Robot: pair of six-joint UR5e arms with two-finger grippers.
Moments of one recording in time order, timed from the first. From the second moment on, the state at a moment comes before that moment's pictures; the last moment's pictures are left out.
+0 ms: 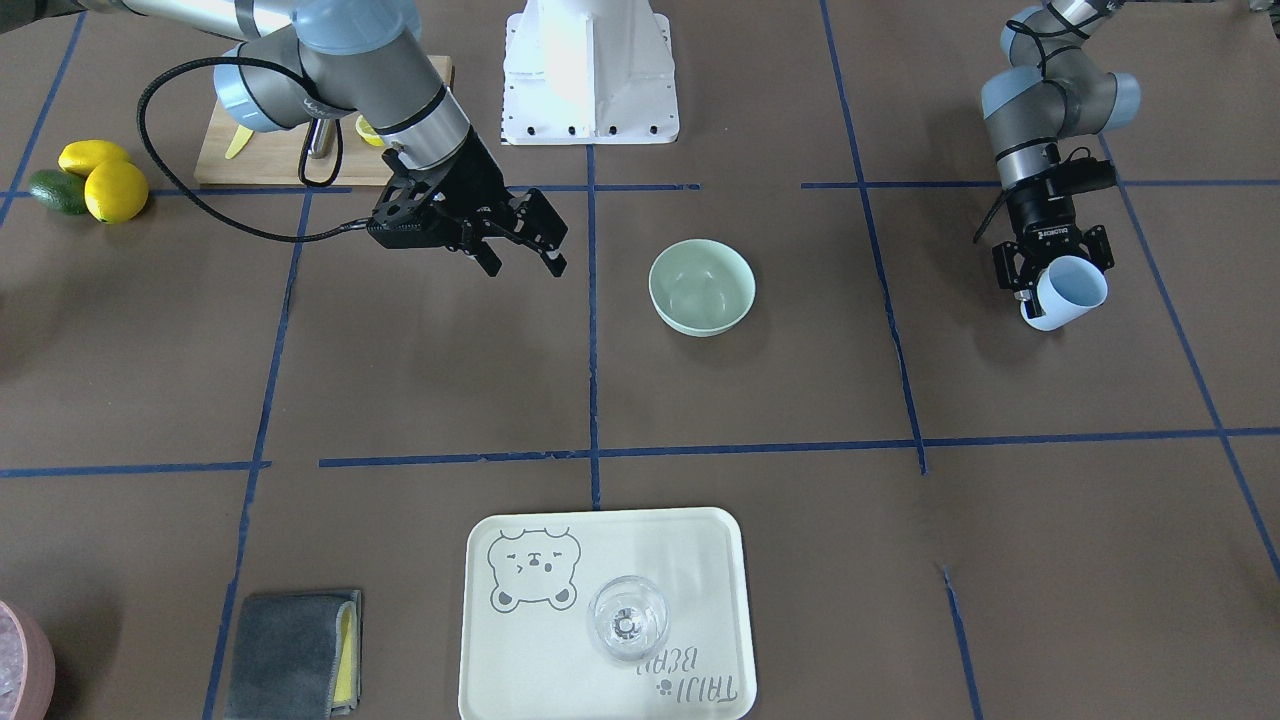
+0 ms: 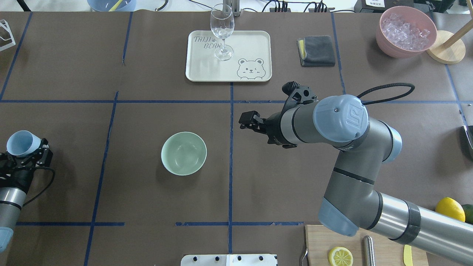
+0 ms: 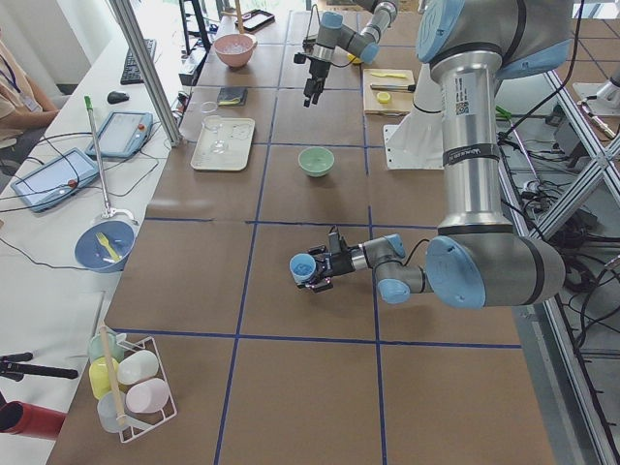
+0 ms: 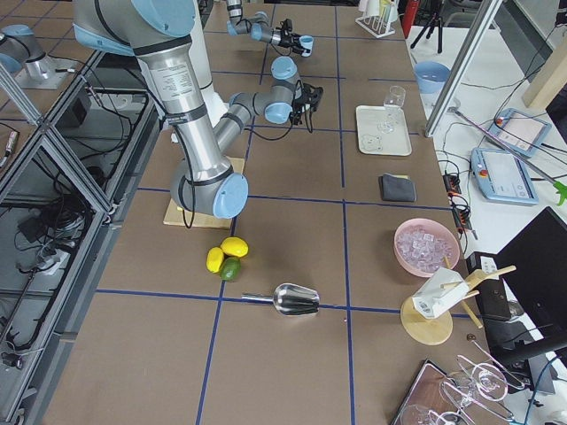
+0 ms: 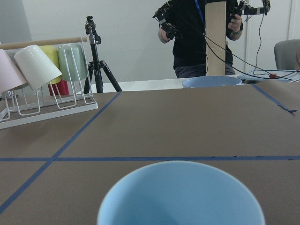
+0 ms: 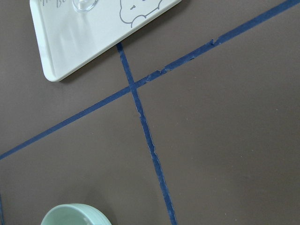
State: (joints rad) left arm -0.21 -1.33 -1.48 -2.65 -0.46 -1.52; right arm 0.51 -1.10 1.83 -1.10 1.79 1.71
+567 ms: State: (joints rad) left arm -0.25 -1.47 -1.50 -2.78 -0.46 -1.15; right arm 0.51 -1.10 1.83 -1.10 1.79 1.71
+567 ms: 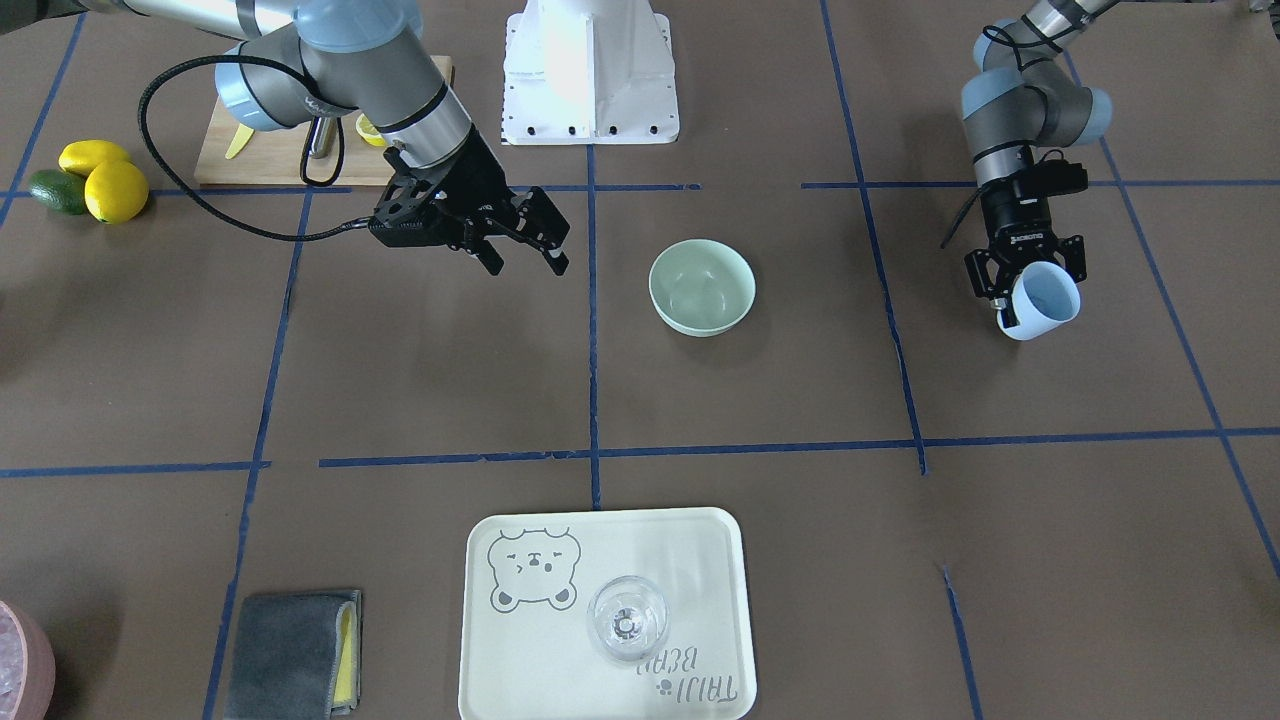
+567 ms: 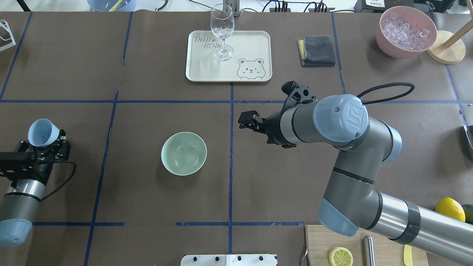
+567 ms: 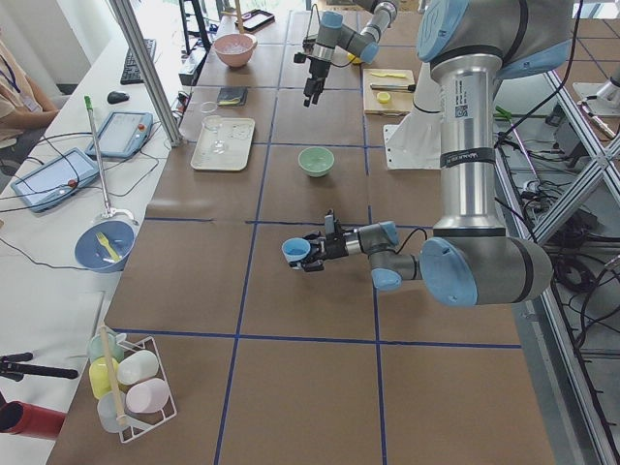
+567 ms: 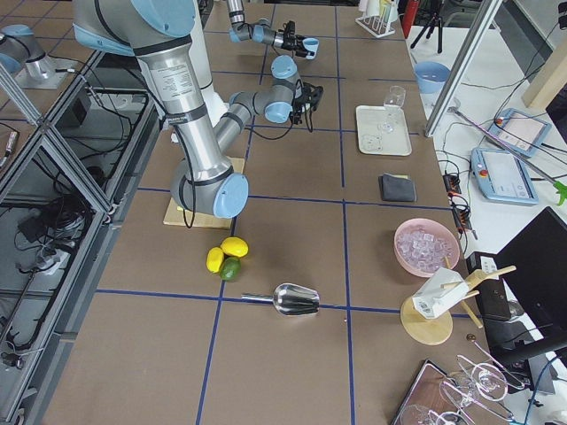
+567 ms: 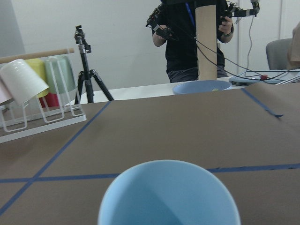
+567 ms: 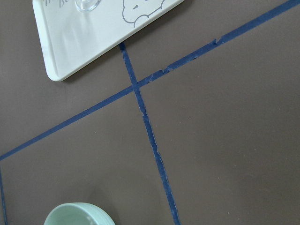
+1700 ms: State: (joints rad) left arm -0.16 -1.74 -1.68 -2.72 -0.48 0.02; right arm 0.55 -1.14 1.83 -1.10 1.79 1.70
